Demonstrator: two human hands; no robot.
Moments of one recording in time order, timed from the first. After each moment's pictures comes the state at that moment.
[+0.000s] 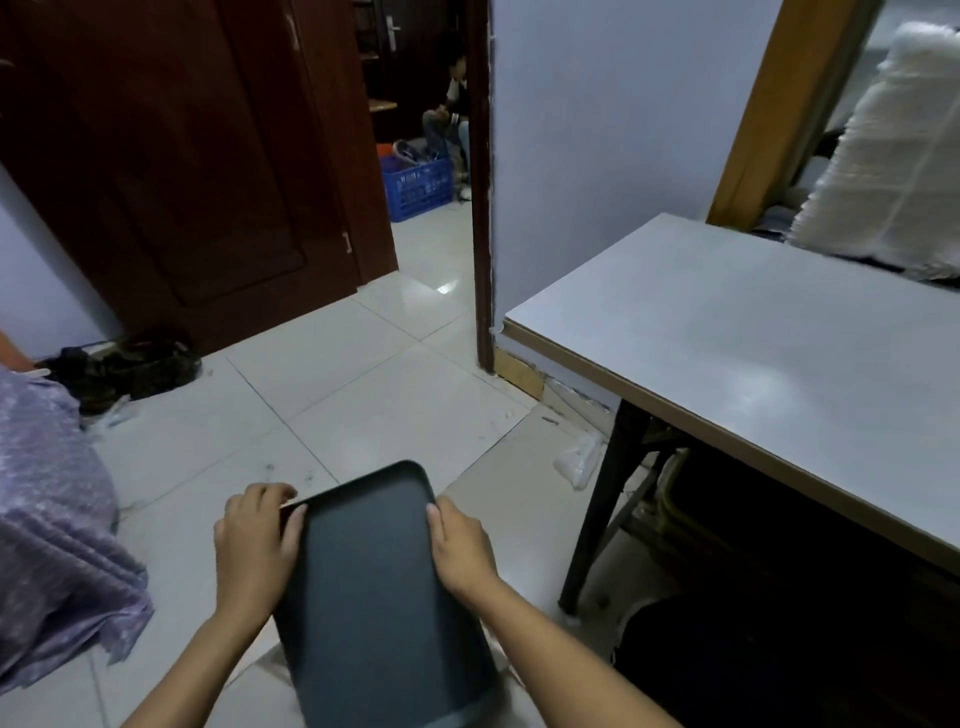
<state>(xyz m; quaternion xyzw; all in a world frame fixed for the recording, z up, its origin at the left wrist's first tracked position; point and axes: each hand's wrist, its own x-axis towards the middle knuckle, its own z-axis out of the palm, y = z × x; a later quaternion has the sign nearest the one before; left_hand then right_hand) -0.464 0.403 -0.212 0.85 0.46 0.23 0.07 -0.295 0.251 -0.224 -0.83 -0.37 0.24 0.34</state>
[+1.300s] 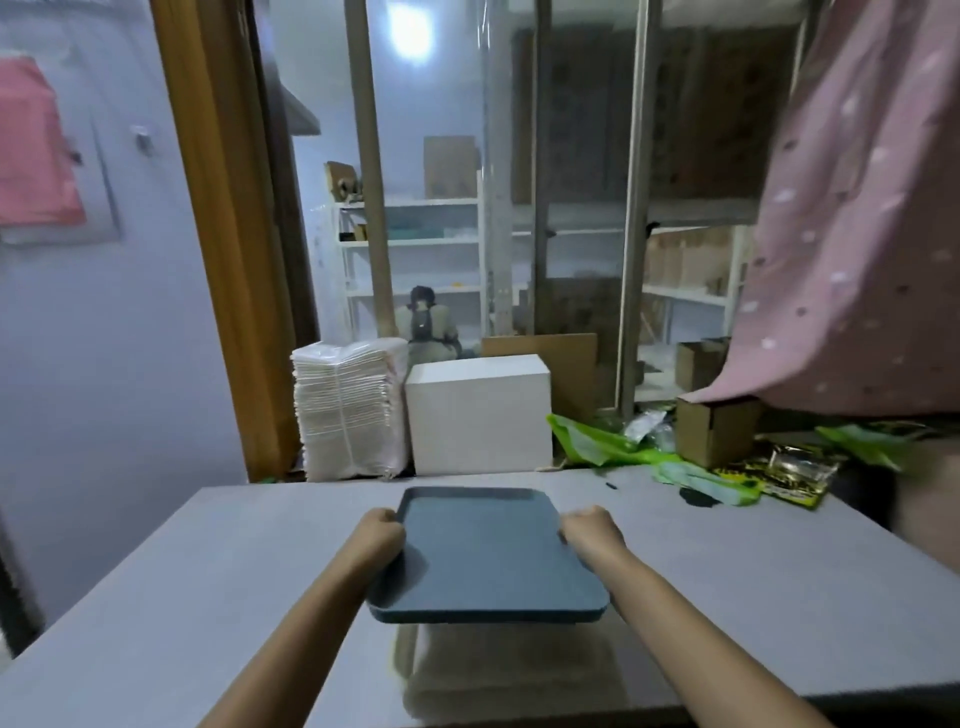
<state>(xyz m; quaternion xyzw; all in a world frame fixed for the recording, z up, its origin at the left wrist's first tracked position) -0.052 -0.012 0.072 0.88 0.08 0.00 0.47 -0.038 -0.258 0.047 -0.85 0.18 -0.02 0.49</state>
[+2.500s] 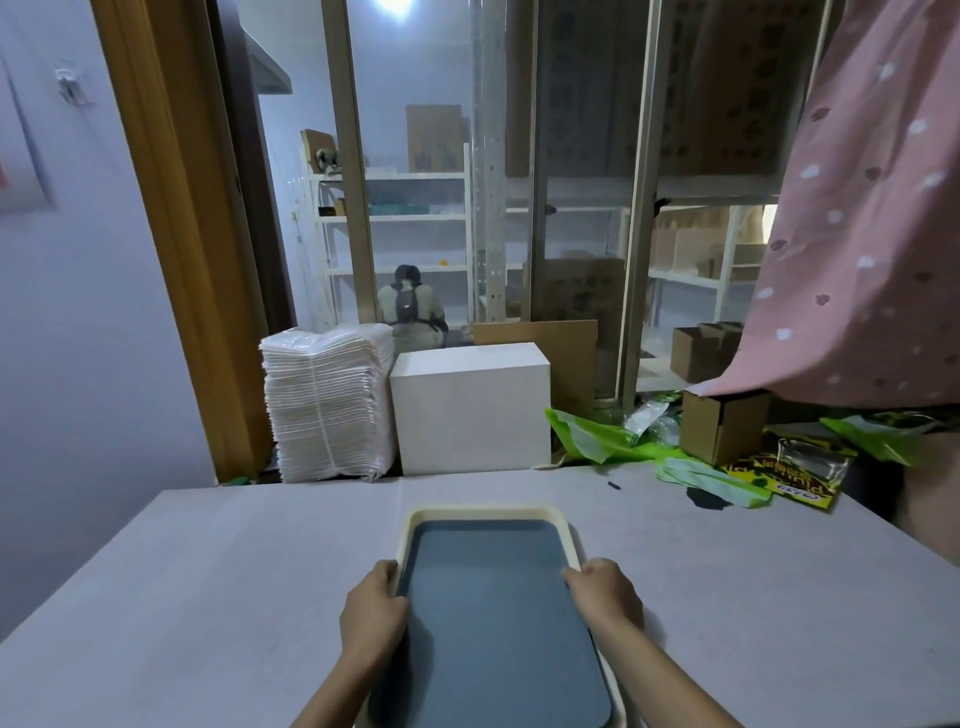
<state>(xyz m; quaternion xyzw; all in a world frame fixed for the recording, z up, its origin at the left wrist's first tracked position) -0.006 -0.011 -0.037 0.91 0.10 0.07 0.40 -0.015 -0.261 -0.027 -0.87 0.26 -0.05 0.41</state>
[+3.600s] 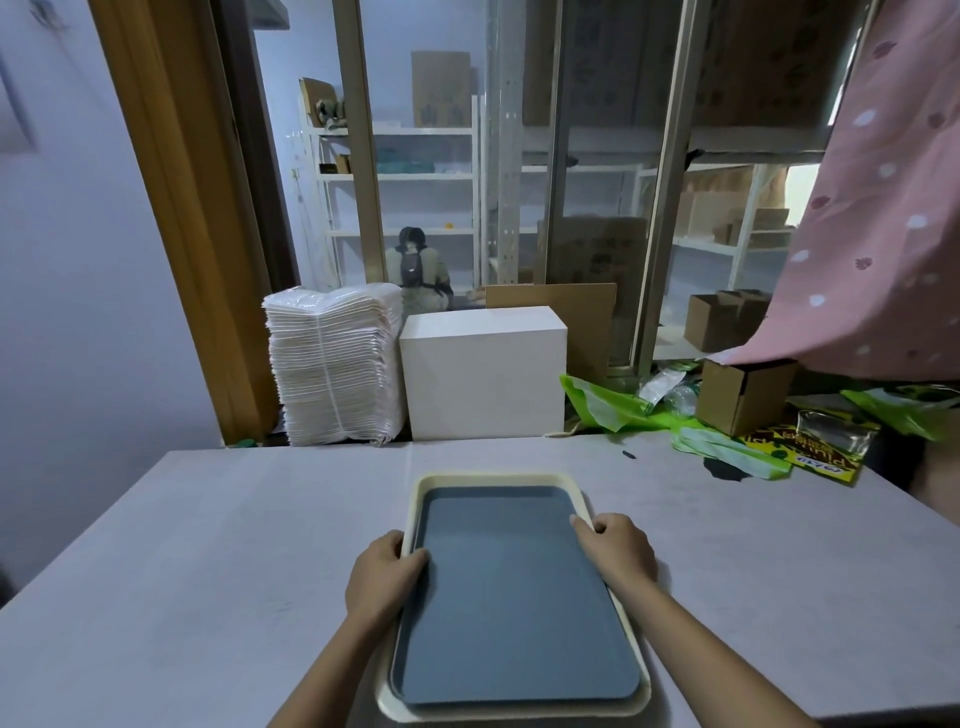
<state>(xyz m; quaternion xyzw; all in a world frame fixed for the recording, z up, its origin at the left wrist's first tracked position) 0.007 0.000 -0.048 0.89 0.09 0.05 0.44 0.014 -0.270 -0.039 -0.91 0.20 -0.09 0.36</state>
